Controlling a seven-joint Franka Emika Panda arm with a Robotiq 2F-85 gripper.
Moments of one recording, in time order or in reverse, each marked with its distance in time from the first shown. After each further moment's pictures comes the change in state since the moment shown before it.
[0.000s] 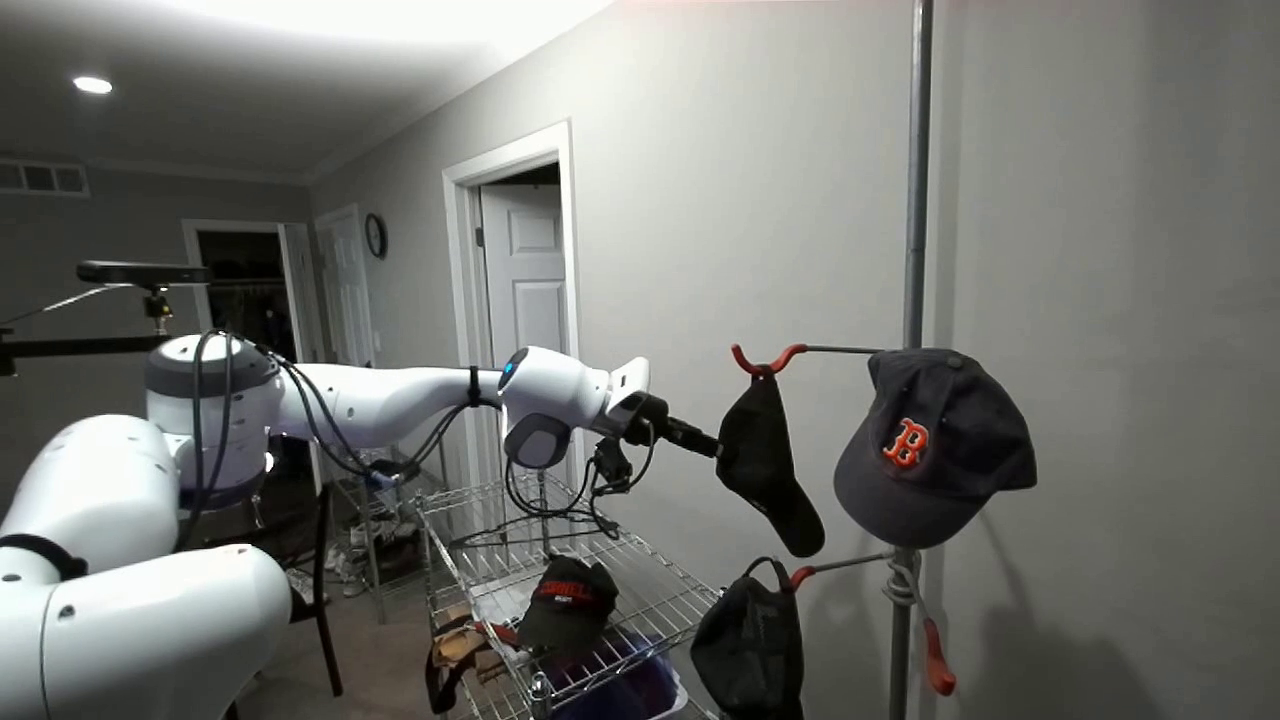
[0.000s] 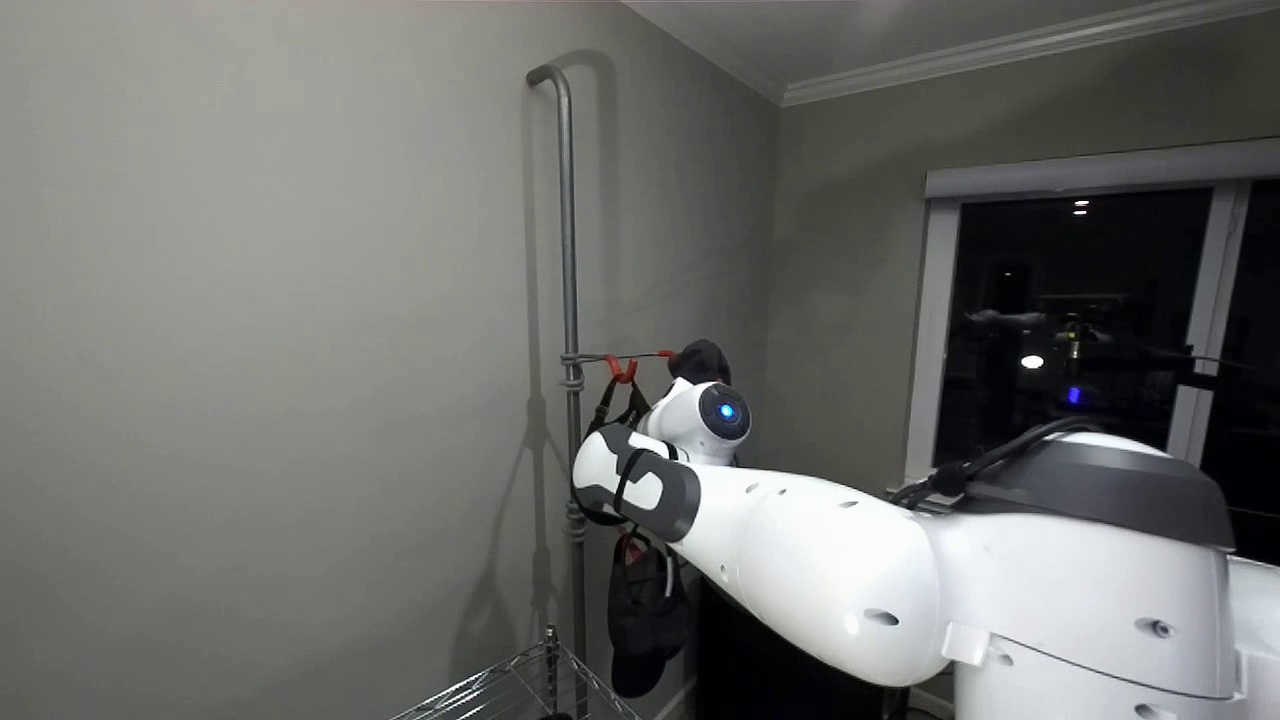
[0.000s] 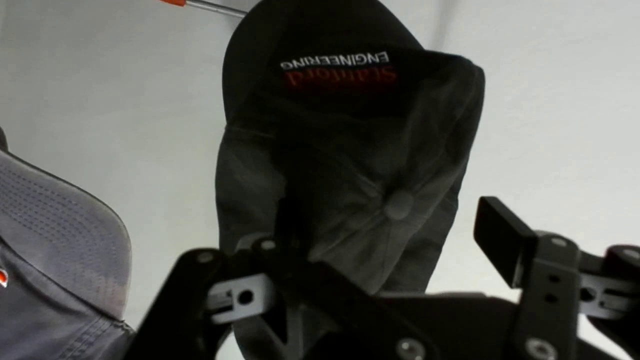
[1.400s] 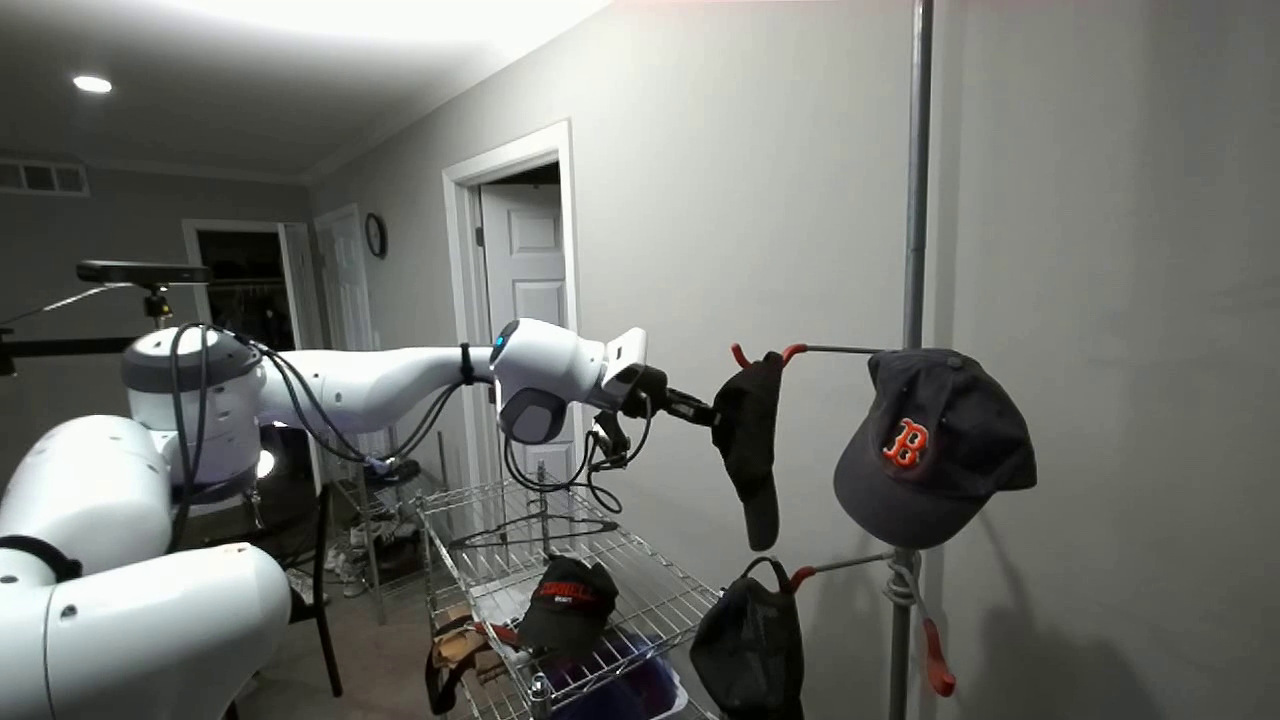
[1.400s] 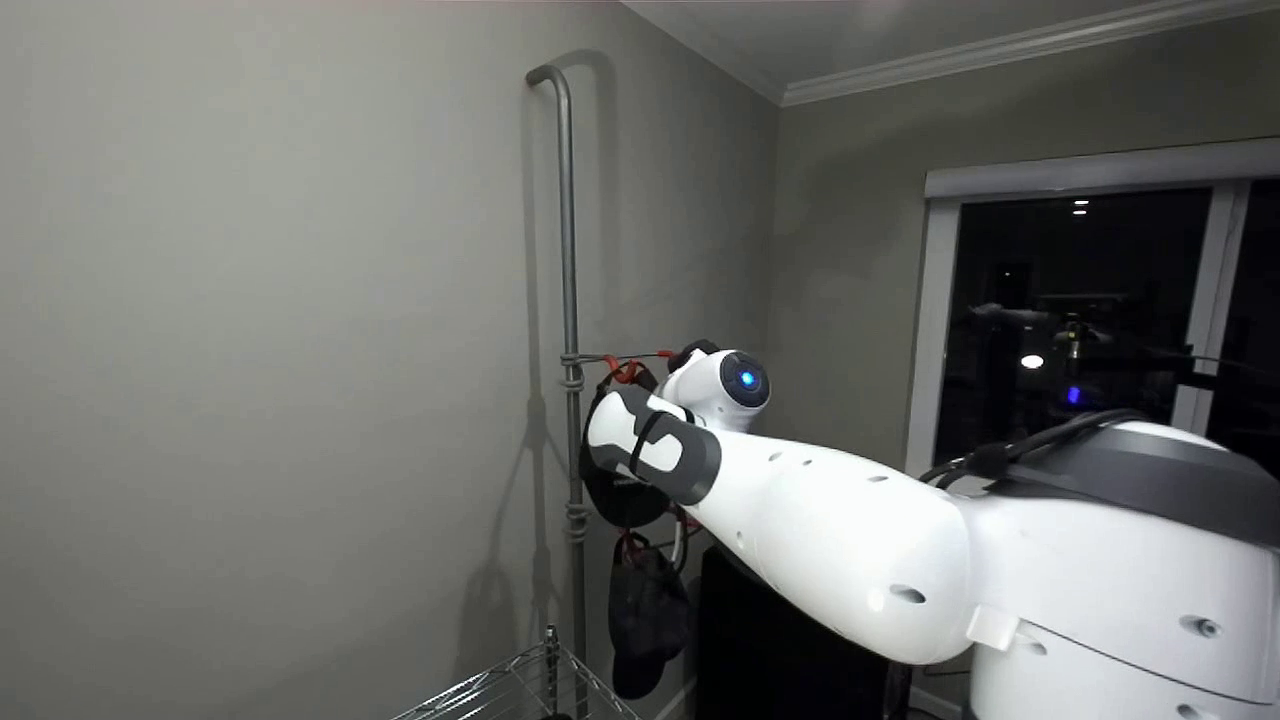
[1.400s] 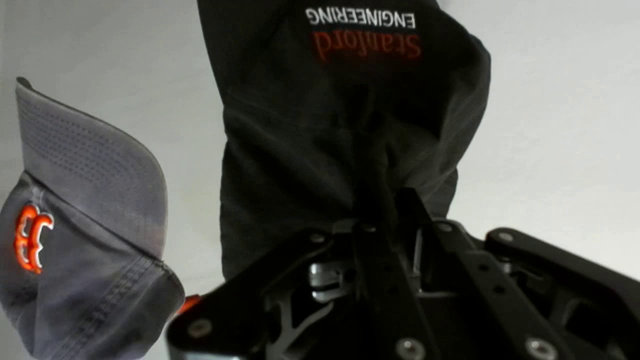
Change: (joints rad) arm 0.041 -0.004 -0.111 -0.039 0.003 -0.046 0.018
